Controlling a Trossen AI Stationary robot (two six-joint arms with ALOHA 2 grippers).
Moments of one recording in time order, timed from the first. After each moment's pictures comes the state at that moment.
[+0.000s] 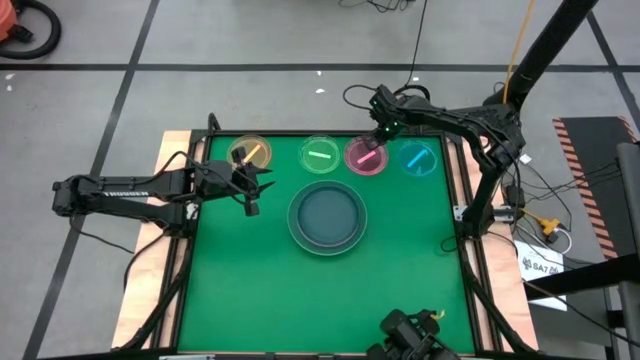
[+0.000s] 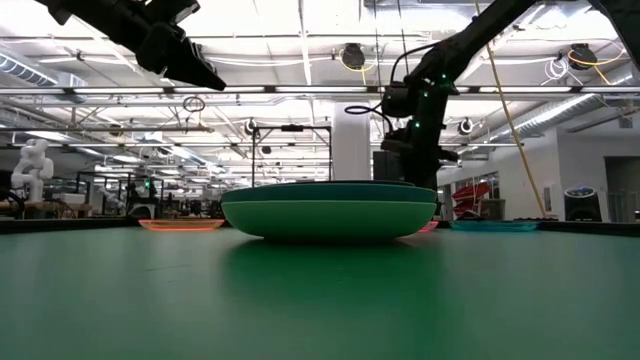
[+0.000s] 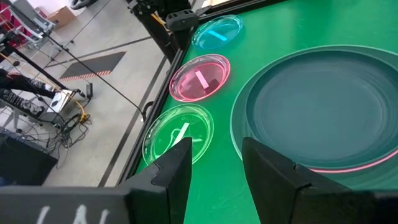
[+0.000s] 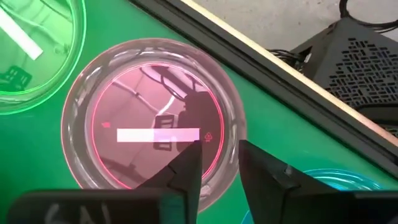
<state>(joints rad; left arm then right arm) 0.14 0.89 0.66 -0.22 -0.27 0.32 -0.82 1.82 1.35 -0.78 0.02 0.17</state>
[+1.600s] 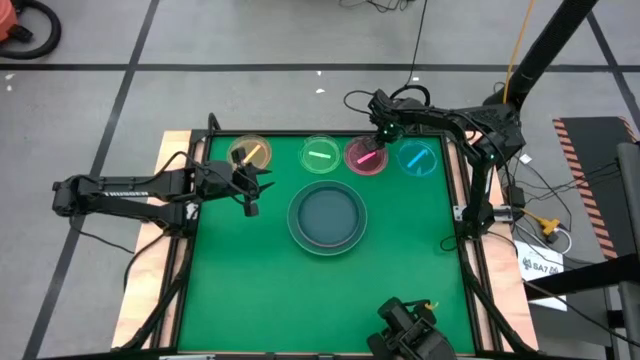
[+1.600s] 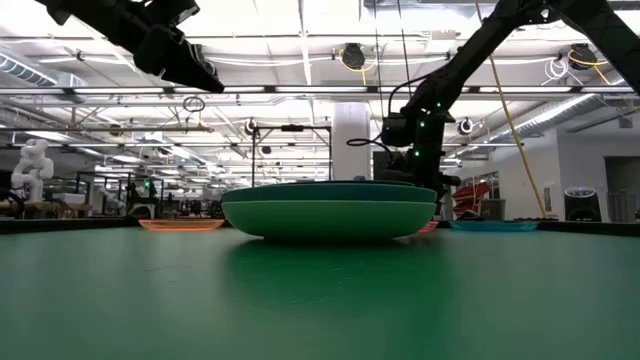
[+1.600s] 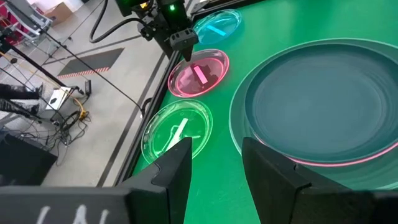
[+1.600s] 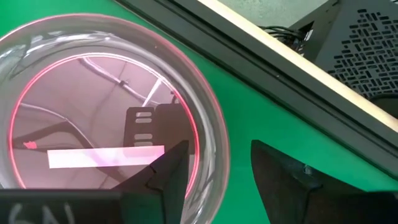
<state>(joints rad) 0.14 0.89 0.66 -0.24 -0.27 0.32 -0.87 1.96 1.35 -0.73 0.02 0.15</state>
